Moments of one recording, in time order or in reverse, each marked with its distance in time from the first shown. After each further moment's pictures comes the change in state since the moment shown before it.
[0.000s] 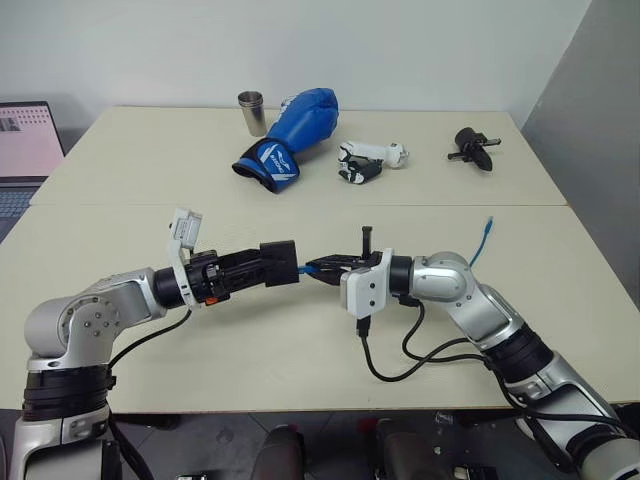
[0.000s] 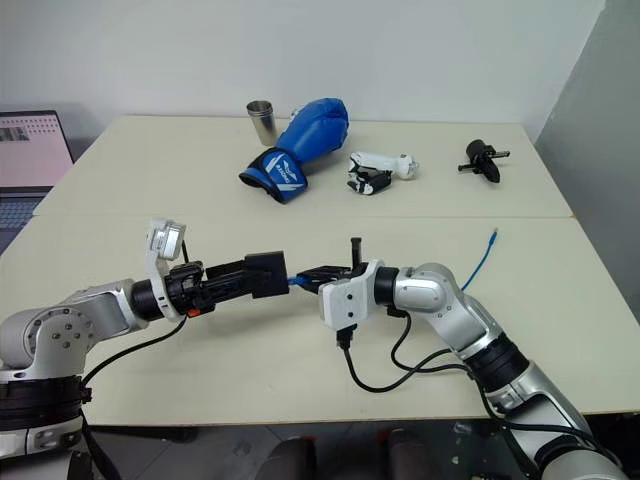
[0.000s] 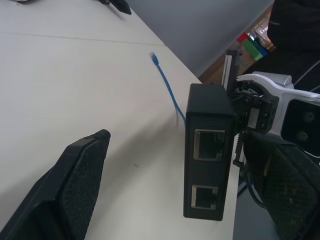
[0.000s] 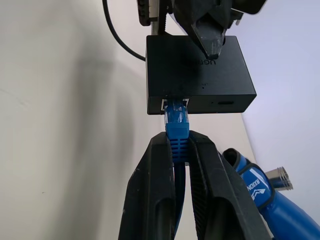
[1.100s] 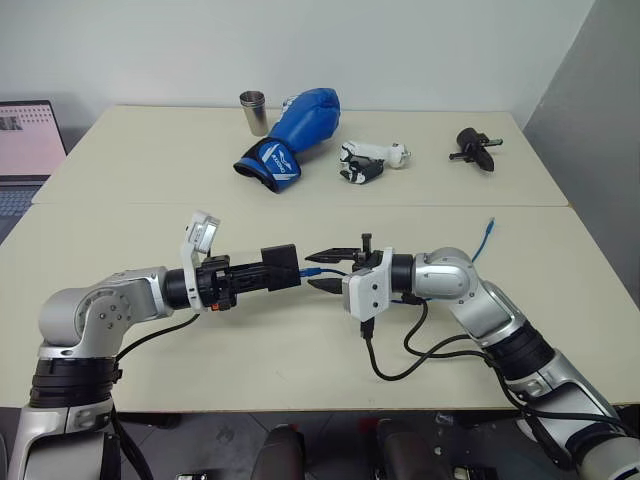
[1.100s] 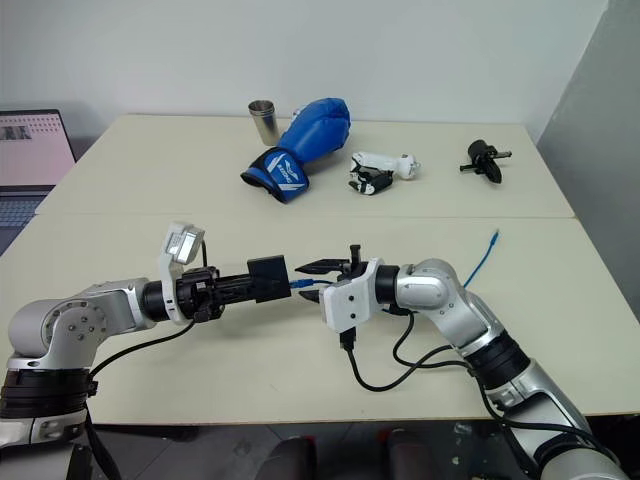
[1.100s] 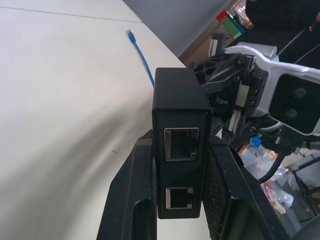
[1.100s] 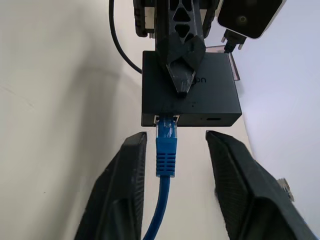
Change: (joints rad) left arm -0.041 0.021 -0.098 0.035 0.068 -0.031 -0.141; right arm -0.007 -0.014 -0.028 -0.045 0.041 0.019 0.086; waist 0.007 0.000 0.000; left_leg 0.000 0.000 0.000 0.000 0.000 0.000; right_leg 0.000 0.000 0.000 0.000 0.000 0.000
